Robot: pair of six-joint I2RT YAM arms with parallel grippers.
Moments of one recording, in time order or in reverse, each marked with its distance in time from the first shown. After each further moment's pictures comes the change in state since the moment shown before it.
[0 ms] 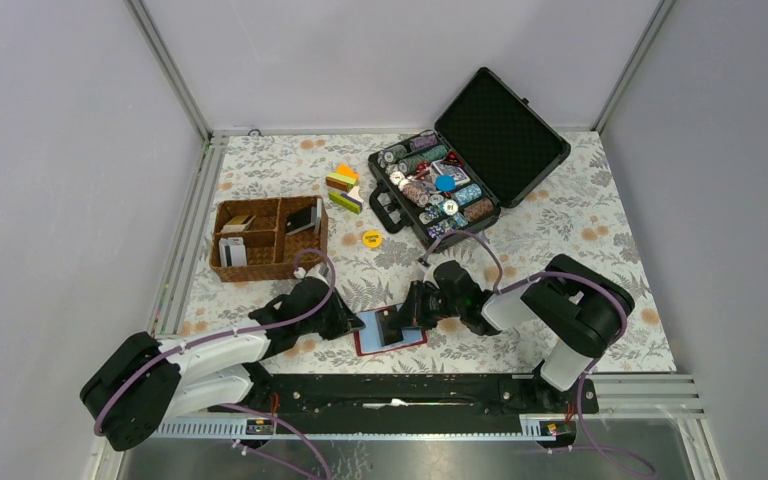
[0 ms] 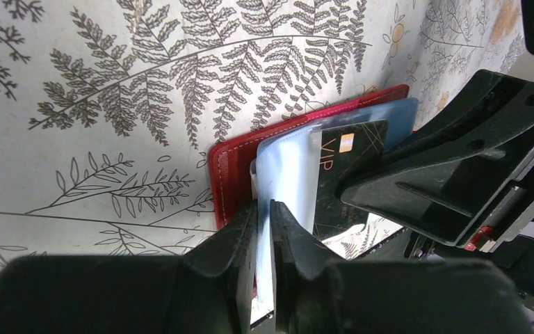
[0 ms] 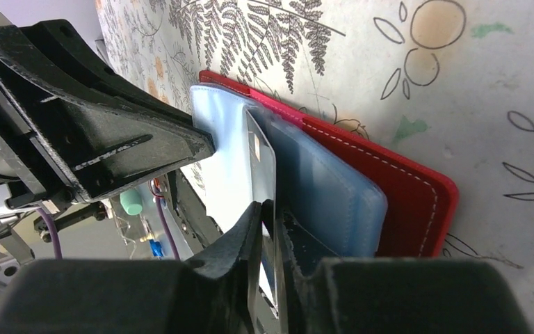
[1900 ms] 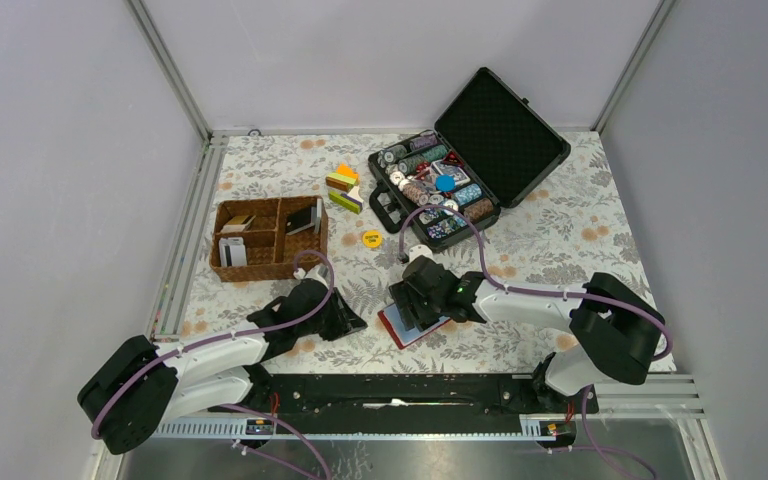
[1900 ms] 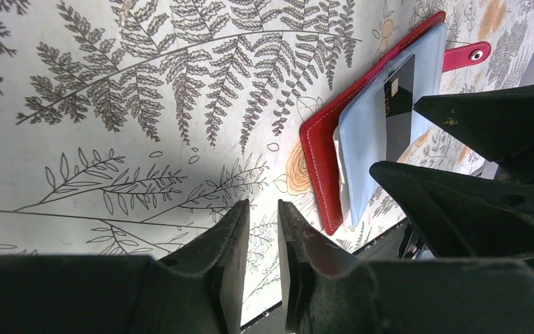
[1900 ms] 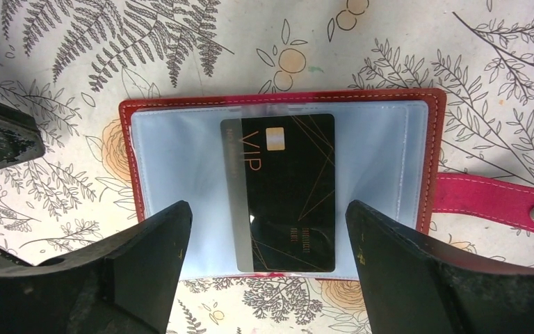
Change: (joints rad) left arm -0.006 -0.027 -0.019 0.025 0.001 -0.010; right arm 0.175 -0.190 0.330 -0.889 0.612 -0.553
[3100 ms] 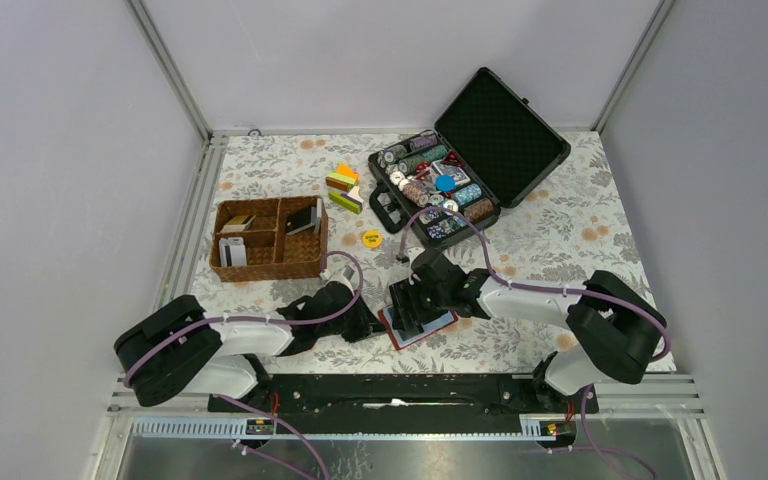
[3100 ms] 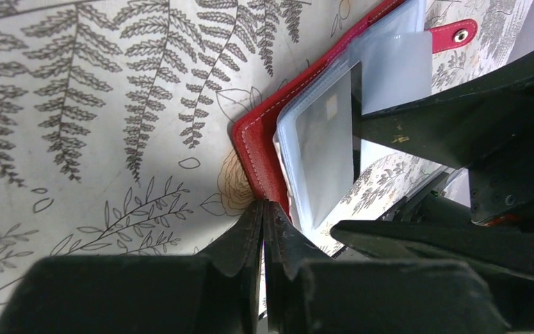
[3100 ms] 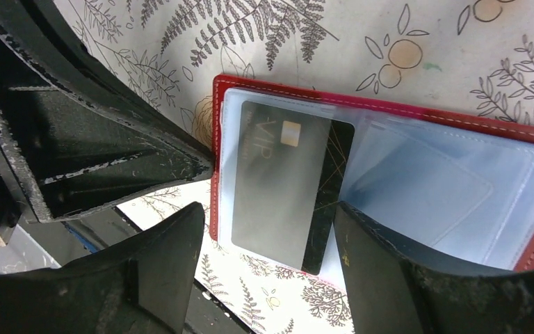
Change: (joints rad) left arm -0.144 0.278 0.055 0.256 -0.011 -0.070; right arm -0.076 -0.001 -0.042 0.114 -0.325 0.019
